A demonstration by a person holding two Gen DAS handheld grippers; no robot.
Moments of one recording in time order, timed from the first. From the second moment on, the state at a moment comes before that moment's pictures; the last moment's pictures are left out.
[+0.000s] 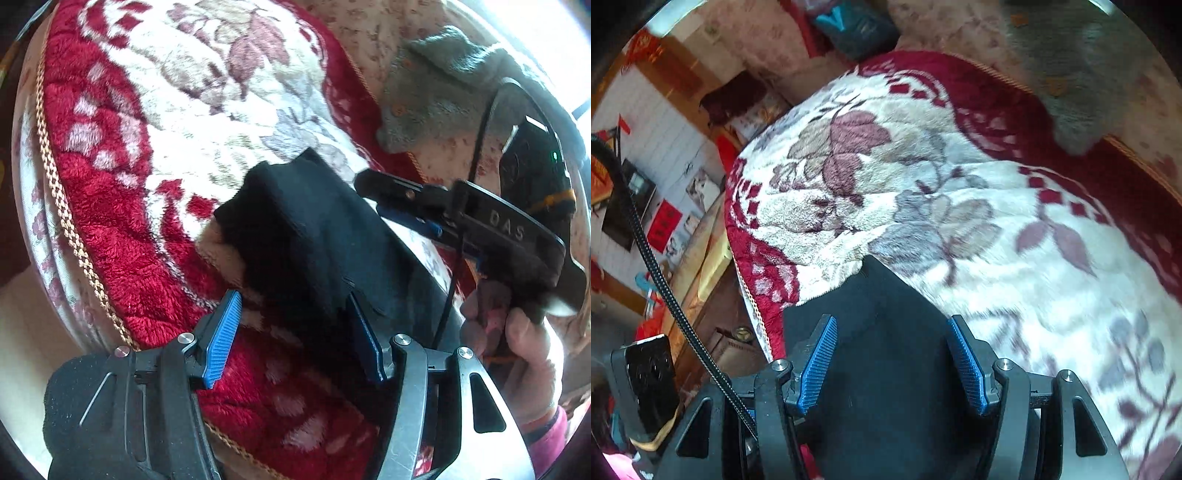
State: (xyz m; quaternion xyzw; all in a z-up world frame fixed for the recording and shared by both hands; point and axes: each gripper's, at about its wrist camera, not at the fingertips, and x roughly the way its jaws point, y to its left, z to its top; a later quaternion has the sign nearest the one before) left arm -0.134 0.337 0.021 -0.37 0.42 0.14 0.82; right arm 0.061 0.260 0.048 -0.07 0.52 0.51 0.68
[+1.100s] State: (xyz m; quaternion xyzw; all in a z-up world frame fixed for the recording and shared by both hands) left arm -0.147 0.272 0.115 -0.27 0.29 0.07 0.91; right arm 0.048 0.213 0.144 -0.01 0.41 0.58 0.70
